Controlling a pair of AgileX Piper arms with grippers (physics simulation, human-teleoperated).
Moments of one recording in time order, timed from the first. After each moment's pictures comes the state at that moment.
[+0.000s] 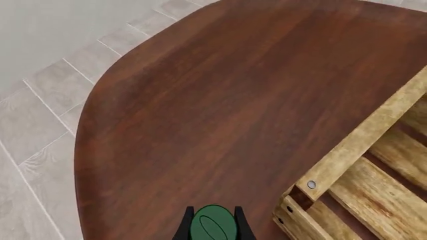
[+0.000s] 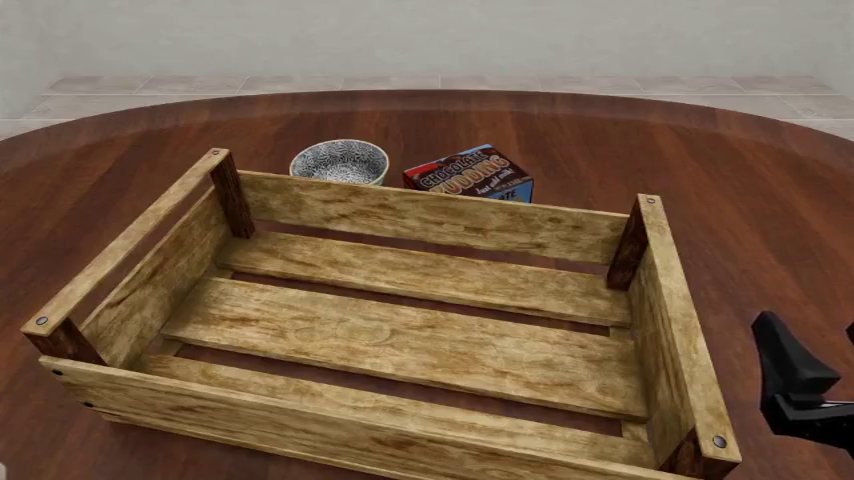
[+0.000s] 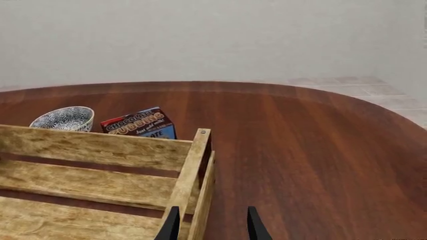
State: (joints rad) left arm 0.75 0.33 -0.21 0.37 0.06; right arm -0.03 0.20 0.00 -0.10 0.02
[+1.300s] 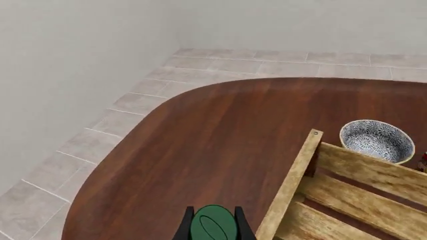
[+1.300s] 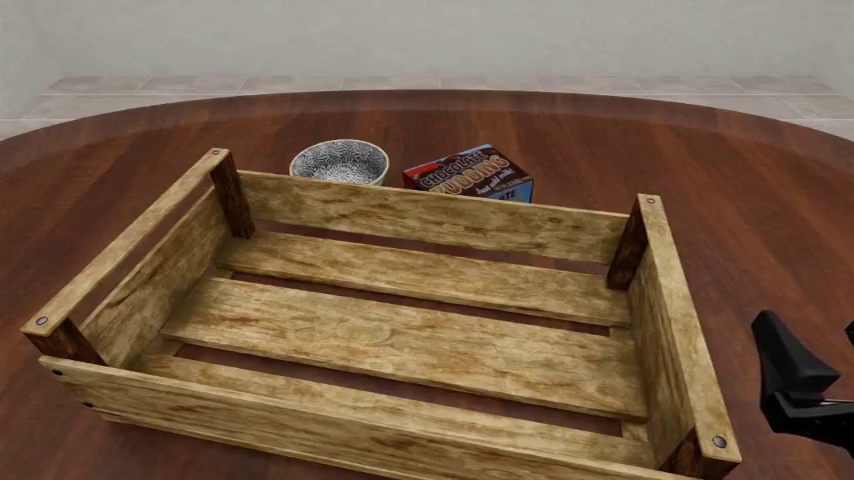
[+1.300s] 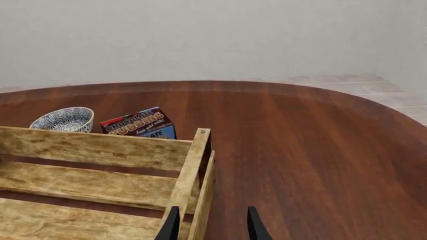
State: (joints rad) left arm 0.45 0.49 -0.69 0.45 0.16; right arm -0.03 0.22 0.00 -0.11 0.03
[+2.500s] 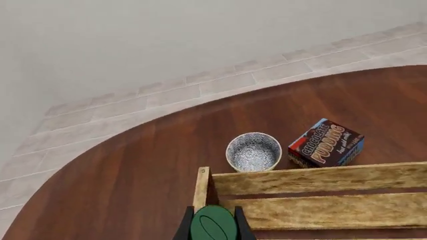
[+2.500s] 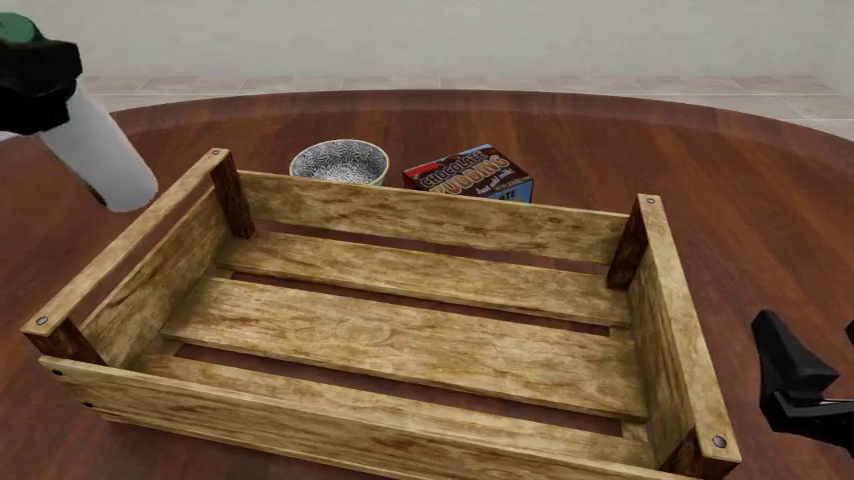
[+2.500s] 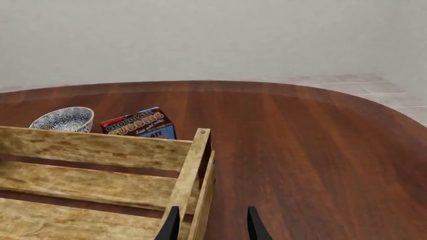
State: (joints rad) left arm -0.09 0.84 -0.90 0.29 0.19; right arm -0.03 0.22 0.00 -0.11 0.02
